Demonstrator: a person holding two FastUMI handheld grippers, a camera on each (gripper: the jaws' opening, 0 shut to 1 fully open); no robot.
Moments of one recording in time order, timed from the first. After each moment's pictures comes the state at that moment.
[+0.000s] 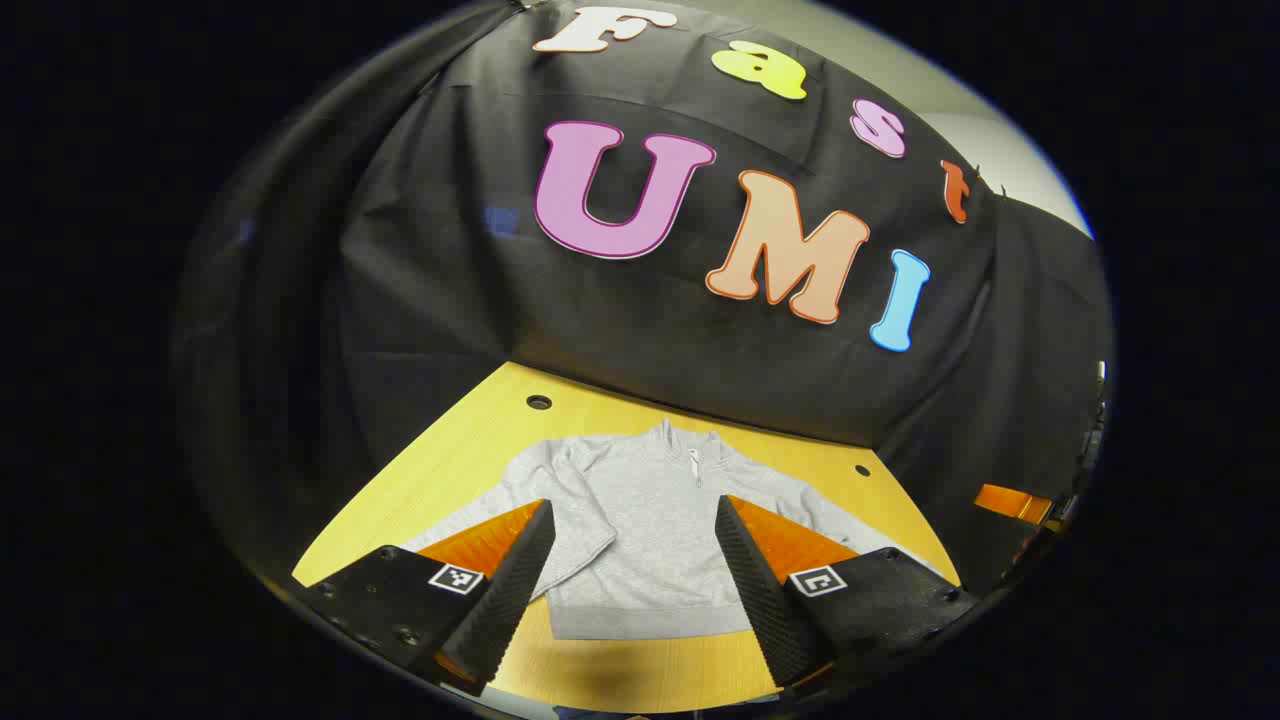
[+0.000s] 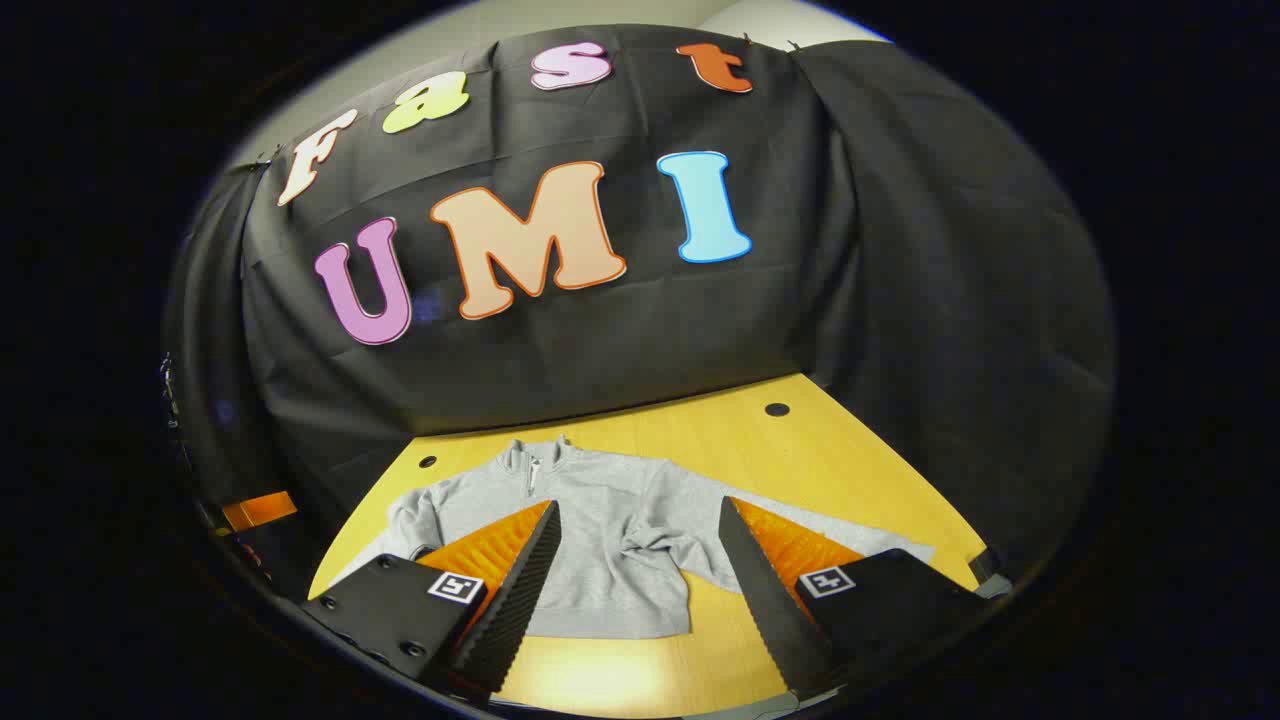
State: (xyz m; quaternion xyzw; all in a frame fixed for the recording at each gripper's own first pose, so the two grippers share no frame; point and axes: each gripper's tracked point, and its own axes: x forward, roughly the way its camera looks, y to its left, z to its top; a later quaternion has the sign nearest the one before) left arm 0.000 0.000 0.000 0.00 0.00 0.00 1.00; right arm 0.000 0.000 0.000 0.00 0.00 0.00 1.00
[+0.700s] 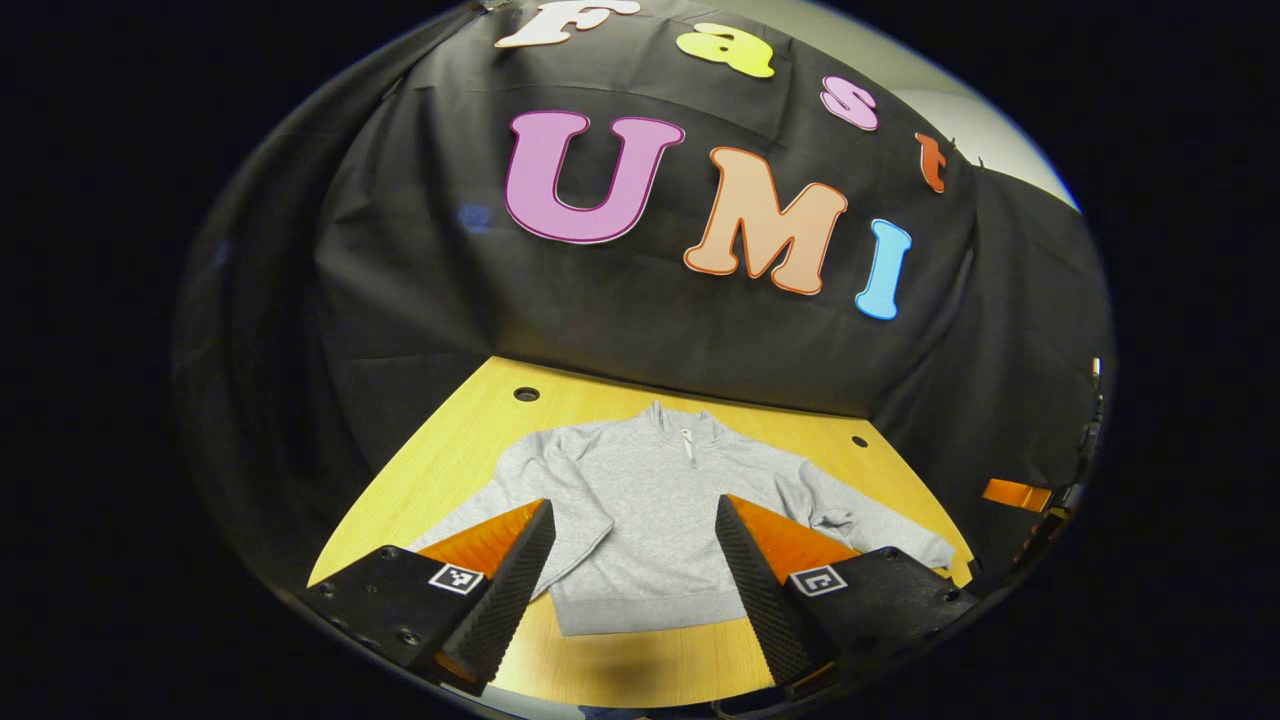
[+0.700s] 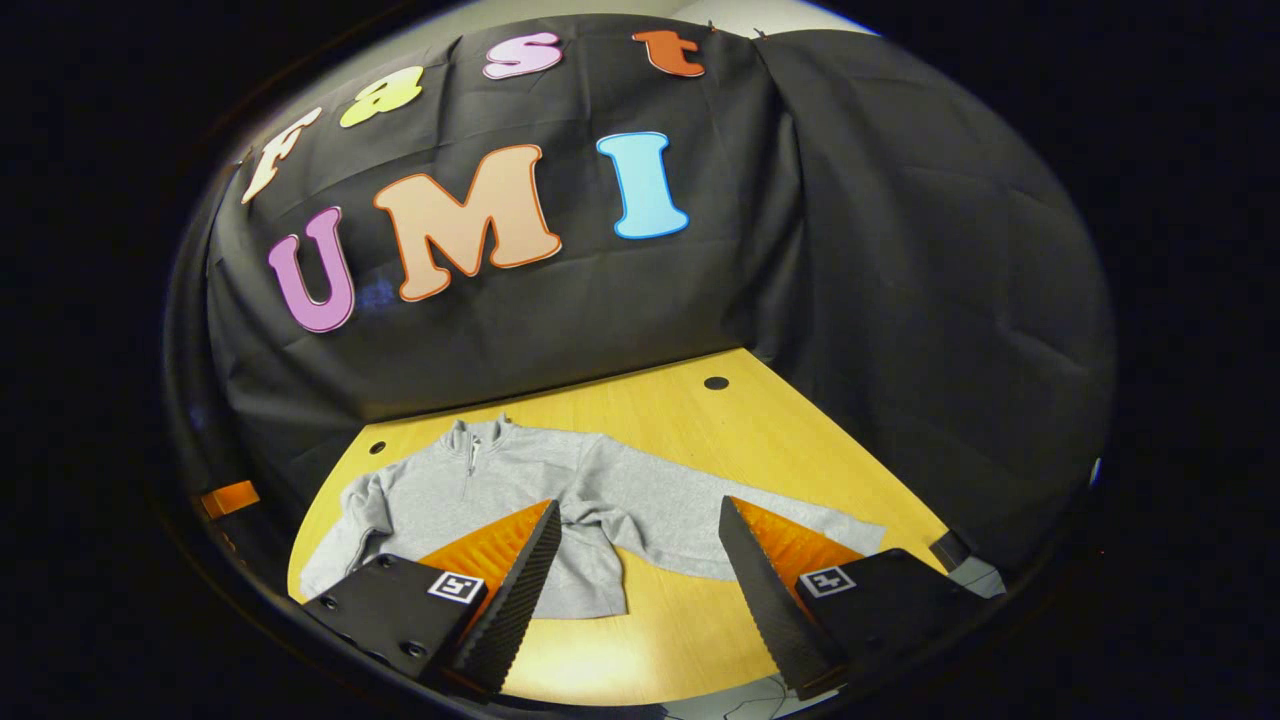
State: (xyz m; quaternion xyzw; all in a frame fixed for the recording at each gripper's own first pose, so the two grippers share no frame) left arm 0.004 -0.001 -0.010 0.03 0.03 -0.01 1.00; right arm -0.003 -0.067 -0.024 0.00 0.02 -0.07 1.00
